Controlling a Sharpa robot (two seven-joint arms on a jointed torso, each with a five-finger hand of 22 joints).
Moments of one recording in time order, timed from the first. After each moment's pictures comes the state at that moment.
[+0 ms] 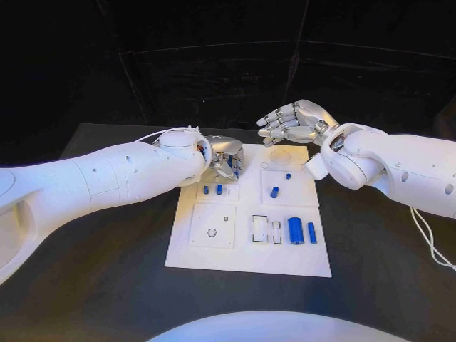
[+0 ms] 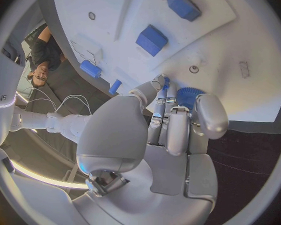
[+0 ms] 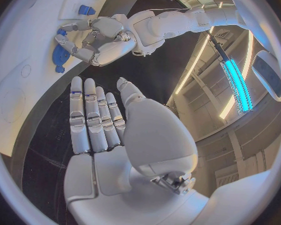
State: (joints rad) left arm 1.31 -0.39 -0.21 1.05 -1.37 -0.06 0.05; left_hand 1.34 -0.03 0.48 -0.17 0.05 1.01 0.13 0.26 0.12 1.06 0.07 0.36 0.13 1.47 -0.01 1.39 1.26 0.11 1.40 0.09 1.22 1.13; right arm 1.29 -0.75 -0.09 1.38 -0.57 -0.27 0.26; right_hand 1.43 0.01 0.02 0.03 0.30 0.81 0.21 0.24 0.07 0.93 0.16 0.41 0.08 1.15 0.10 0.15 0.27 0.17 1.07 0.20 0.24 0.10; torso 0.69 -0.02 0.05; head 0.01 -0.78
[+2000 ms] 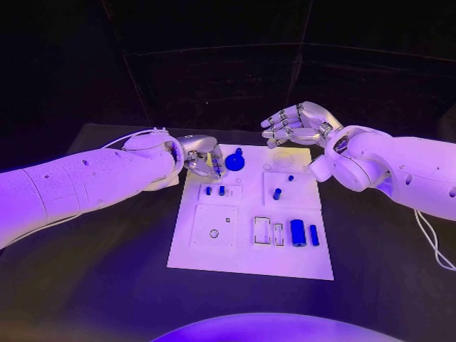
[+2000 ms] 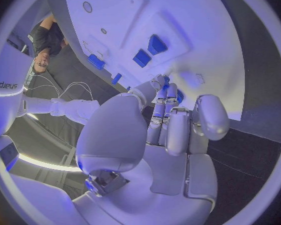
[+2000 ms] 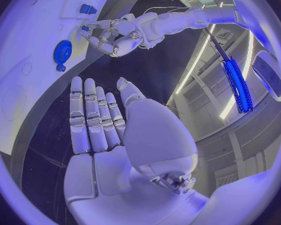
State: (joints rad) left arm 1.29 -0.58 -0.16 1.17 -1.30 -0.08 0.08; left_hand 1.33 -0.05 0.49 -0.17 0.05 1.02 0.14 0.24 0.12 1.08 0.08 0.33 0.11 1.47 -0.01 1.39 1.25 0.10 1.40 0.09 1.23 1.14; right arm 1.29 -0.75 -0.09 1.38 -0.57 -0.27 0.26; right_hand 1.43 0.01 0.02 0.03 0.30 0.81 0.21 0.24 0.07 0.93 0.16 0.41 0.08 1.15 0.10 0.15 0.27 0.17 1.07 0.20 0.24 0.10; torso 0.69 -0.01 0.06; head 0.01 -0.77
